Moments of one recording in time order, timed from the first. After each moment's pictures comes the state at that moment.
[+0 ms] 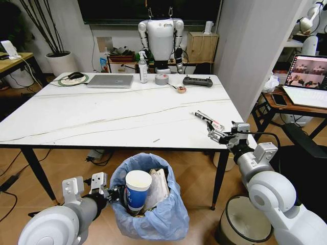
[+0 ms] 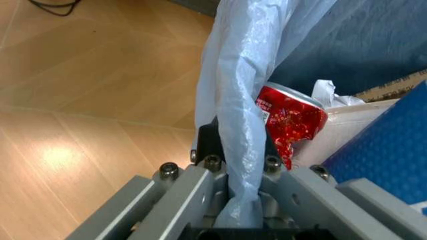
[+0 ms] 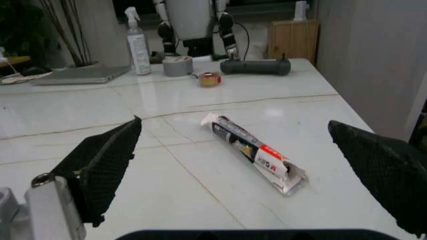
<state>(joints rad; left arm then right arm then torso) 1.53 -0.92 -0.52 -2.50 -1.50 0.74 -0.93 -1.19 0.97 0.37 2.24 0.69 -0.37 0.37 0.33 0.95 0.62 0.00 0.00</state>
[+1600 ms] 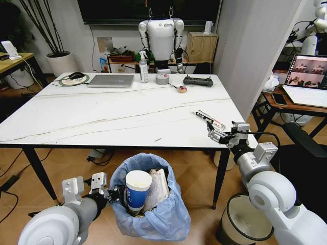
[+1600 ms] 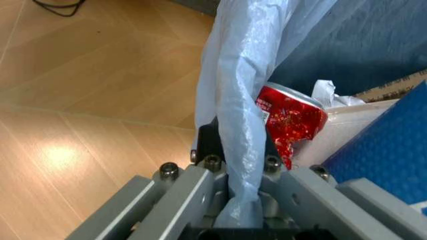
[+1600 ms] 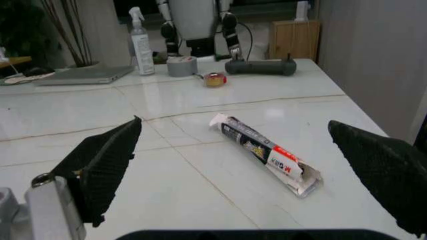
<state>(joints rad) 1.53 -0.92 -0.51 -2.50 -1.50 0.74 -0.93 -1.18 0.97 0.37 2.23 0.70 -0.37 0.37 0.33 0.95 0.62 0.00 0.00</state>
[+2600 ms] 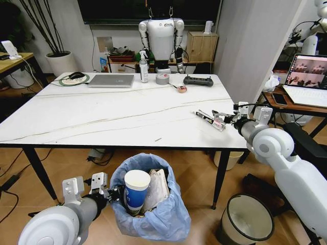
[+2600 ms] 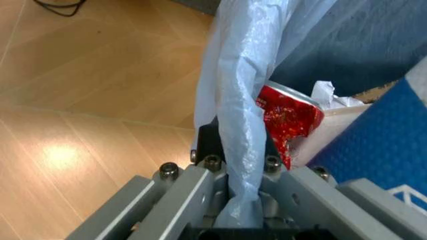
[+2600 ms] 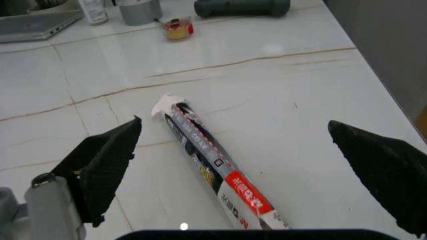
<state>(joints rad) 1.53 -0.92 -0.51 -2.50 -1.50 0.74 -0.93 -0.68 0.87 0.20 1.82 1.05 -0.62 0.40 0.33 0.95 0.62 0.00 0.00</state>
